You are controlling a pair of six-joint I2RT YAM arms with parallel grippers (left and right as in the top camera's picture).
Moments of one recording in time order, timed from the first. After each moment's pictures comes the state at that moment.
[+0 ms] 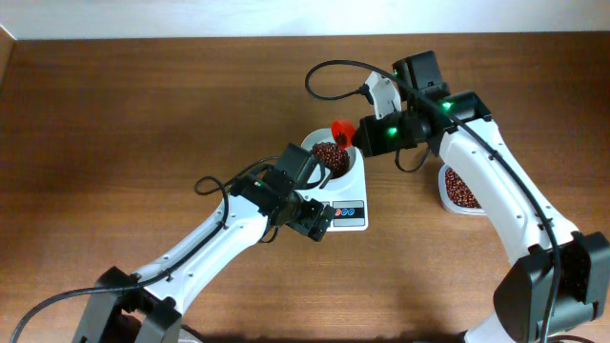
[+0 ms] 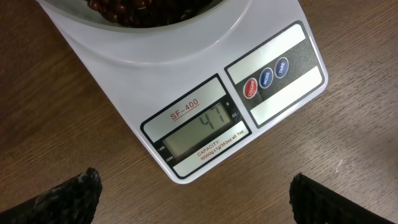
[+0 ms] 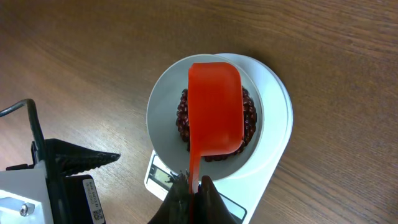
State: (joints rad) left arm -0.58 1.56 1.02 -0.66 0.09 -0.04; right arm 0.31 1.76 1.52 -0.86 -0.43 0.08
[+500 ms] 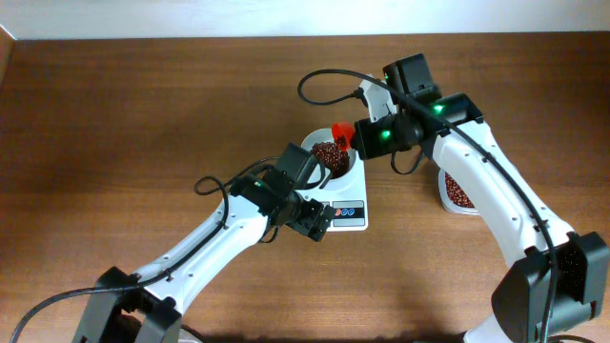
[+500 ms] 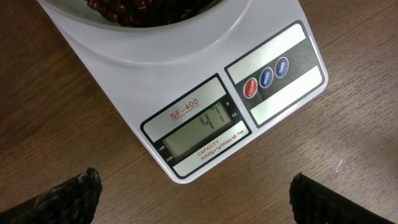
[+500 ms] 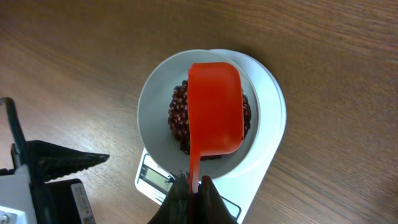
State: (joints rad) left arm -0.58 1.56 1.02 -0.67 0.09 -0.04; right arm 0.34 1.76 1.52 -0.87 -0.36 0.09
